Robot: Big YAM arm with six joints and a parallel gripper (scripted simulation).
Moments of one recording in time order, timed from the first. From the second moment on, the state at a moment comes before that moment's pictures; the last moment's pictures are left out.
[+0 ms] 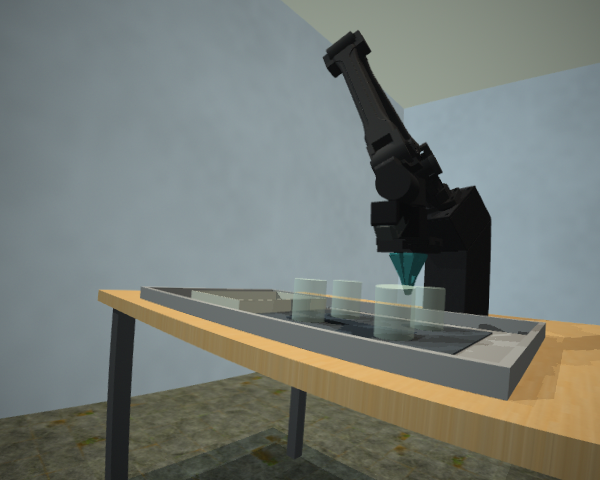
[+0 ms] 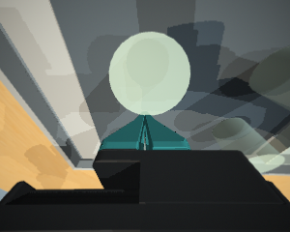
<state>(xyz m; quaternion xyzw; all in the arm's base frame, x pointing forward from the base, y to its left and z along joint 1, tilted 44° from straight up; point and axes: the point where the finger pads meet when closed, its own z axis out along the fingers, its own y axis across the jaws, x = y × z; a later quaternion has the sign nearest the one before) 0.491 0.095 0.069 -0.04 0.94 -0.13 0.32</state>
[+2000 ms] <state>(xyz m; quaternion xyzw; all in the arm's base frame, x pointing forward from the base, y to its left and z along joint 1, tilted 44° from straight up) 0.507 0.098 0.081 -0.03 0.93 -0.13 0.35</state>
